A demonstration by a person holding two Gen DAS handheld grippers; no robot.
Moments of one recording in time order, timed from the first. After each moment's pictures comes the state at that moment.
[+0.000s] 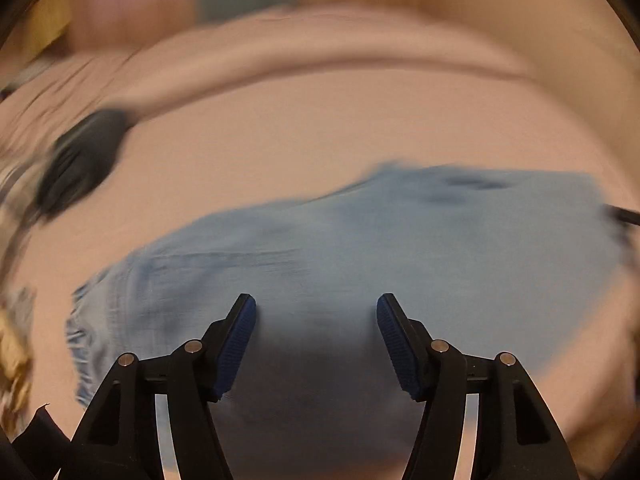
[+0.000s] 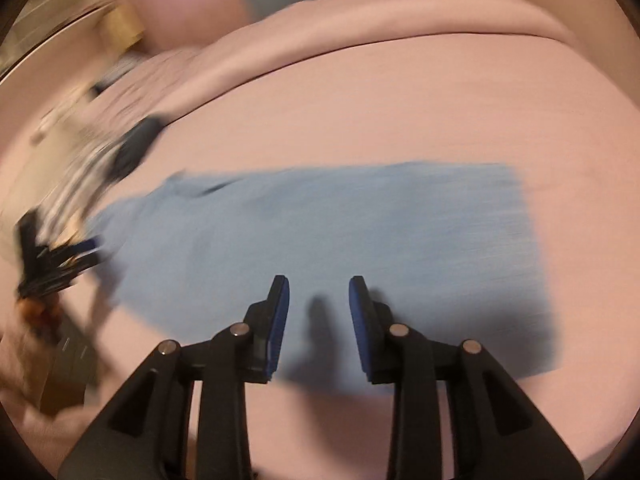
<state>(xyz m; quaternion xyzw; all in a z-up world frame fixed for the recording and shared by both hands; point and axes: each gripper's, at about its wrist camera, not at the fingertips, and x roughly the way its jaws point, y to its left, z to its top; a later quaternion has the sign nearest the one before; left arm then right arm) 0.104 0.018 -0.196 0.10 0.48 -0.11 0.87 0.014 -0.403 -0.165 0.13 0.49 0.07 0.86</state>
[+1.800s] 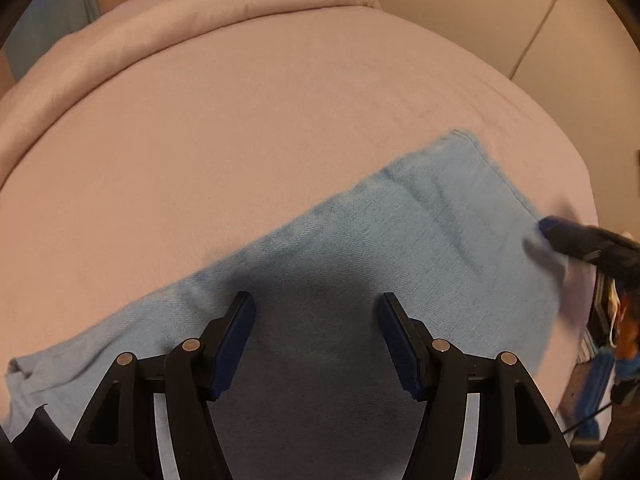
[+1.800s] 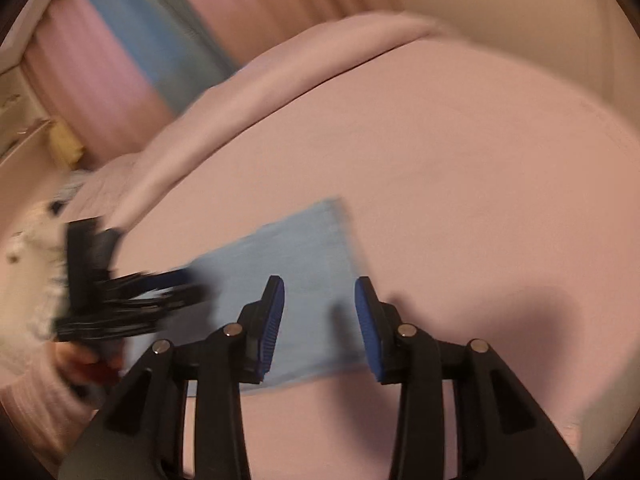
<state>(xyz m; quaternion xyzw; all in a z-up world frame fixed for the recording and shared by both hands) 0.107 -0.306 -0.213 0.17 0.49 -0.37 0.77 -0.029 -0.477 -0.157 0.23 0.44 0.00 0.87</state>
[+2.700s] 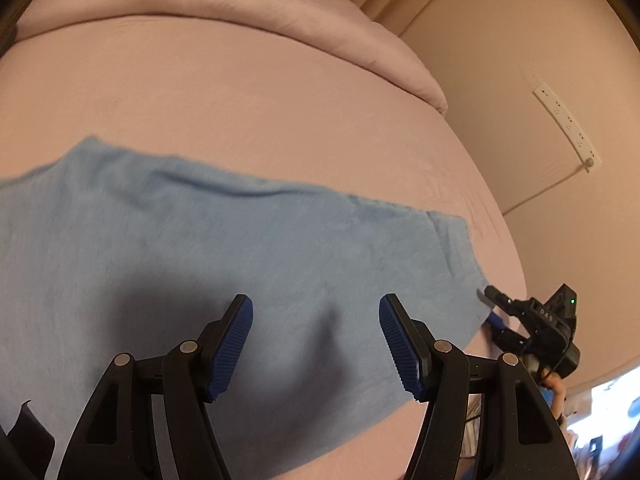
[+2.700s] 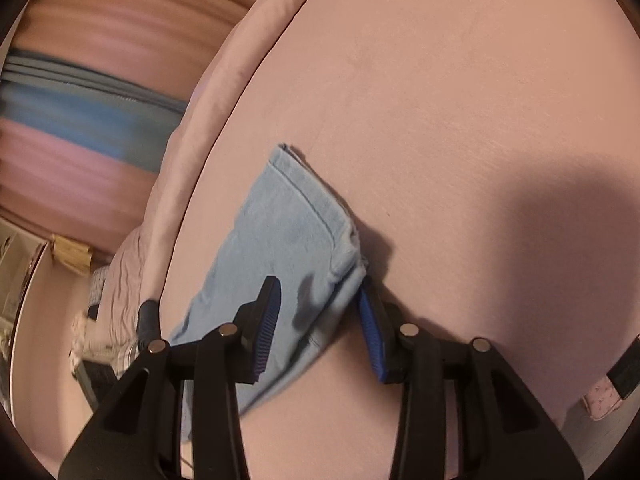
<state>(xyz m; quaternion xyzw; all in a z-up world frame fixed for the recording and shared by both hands) 0.084 -0.125 -0.189 -0.12 0.53 -0.31 0.78 -0.093 -0.484 -0.180 0.46 0.39 -0.10 0.79</state>
